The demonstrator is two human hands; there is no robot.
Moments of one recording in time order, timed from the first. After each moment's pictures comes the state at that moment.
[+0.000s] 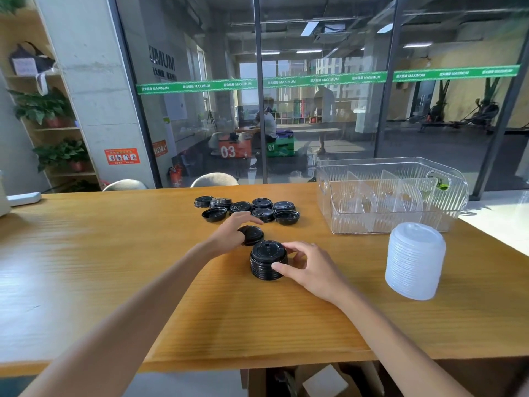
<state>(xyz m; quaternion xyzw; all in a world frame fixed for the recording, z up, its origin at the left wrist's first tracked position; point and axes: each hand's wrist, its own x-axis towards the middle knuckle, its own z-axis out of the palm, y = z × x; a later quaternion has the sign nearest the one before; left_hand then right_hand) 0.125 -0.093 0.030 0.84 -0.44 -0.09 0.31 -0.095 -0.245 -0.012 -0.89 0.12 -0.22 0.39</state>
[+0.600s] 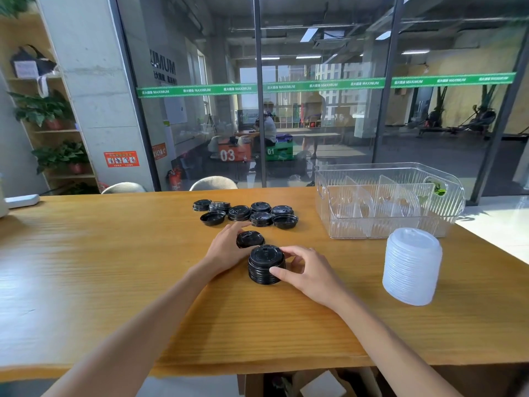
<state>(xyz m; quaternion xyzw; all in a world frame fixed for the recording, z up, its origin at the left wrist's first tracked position) 0.118 -0.093 0.001 0.86 -0.39 0.01 0.33 -0.092 -0.248 -0.016 -0.89 0.12 -0.22 0.39</state>
